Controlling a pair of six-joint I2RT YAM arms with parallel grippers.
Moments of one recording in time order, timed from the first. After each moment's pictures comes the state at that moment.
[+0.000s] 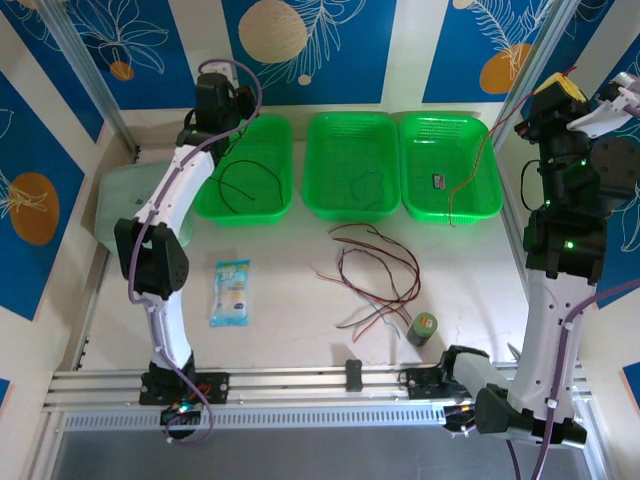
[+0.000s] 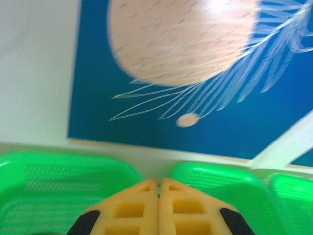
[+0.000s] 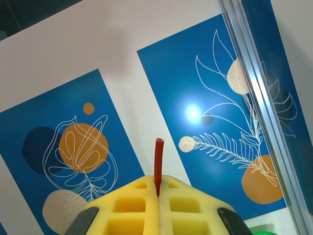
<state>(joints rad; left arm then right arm) -0.26 2.03 2.05 -0.23 0.02 -0.40 -0.23 1.03 1.55 -0.22 -0.13 0.45</state>
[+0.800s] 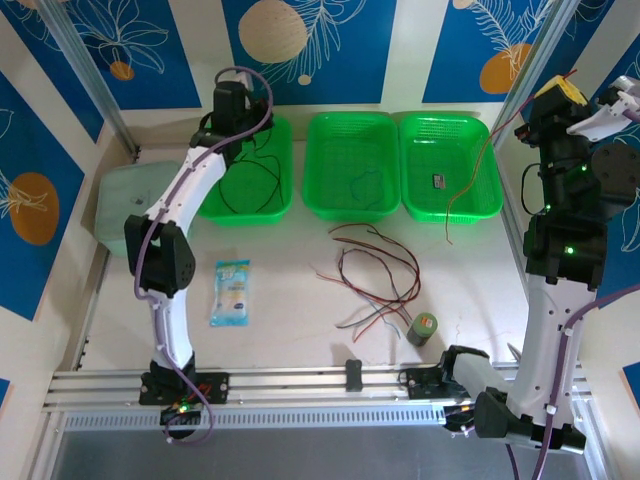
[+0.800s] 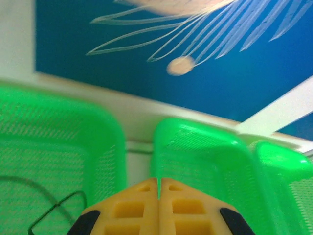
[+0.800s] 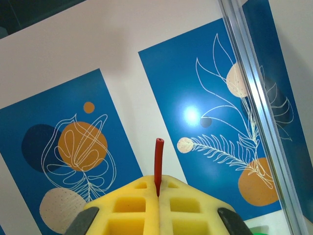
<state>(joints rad) -0.28 2.04 1.96 -0.32 0.04 -0.53 -0.23 1.01 1.54 -0.22 -0.13 0.42</state>
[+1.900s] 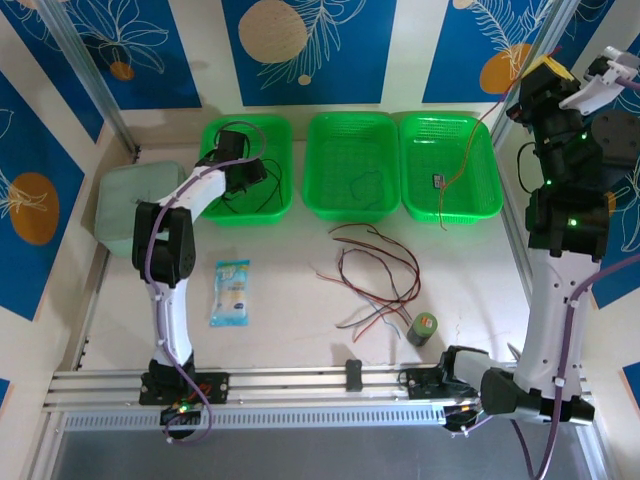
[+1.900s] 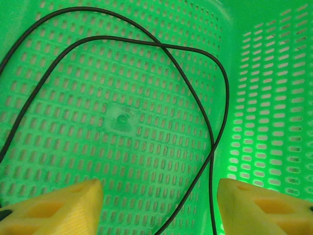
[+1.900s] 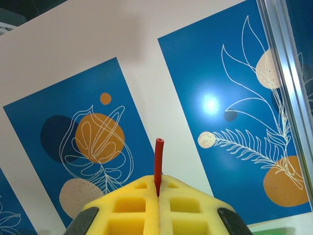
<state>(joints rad) -0.21 2.13 1.72 -0.46 0.01 -0.56 -0.18 1.15 1.71 -0.28 -0.19 0.42</state>
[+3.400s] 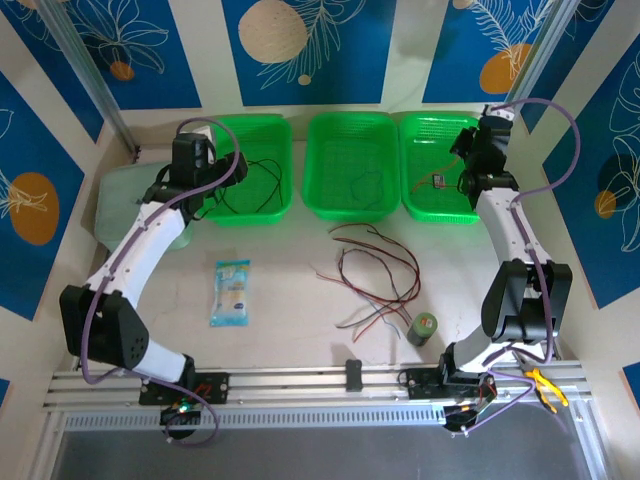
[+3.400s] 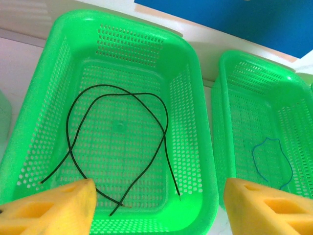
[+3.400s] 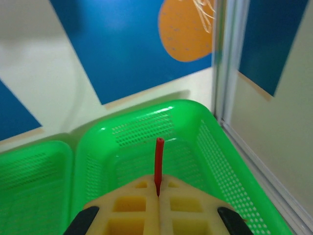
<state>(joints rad) -0.24 1.46 1.32 -0.41 -0.02 -0.43 -0.09 1.57 1.31 -0.07 0.21 0.24</state>
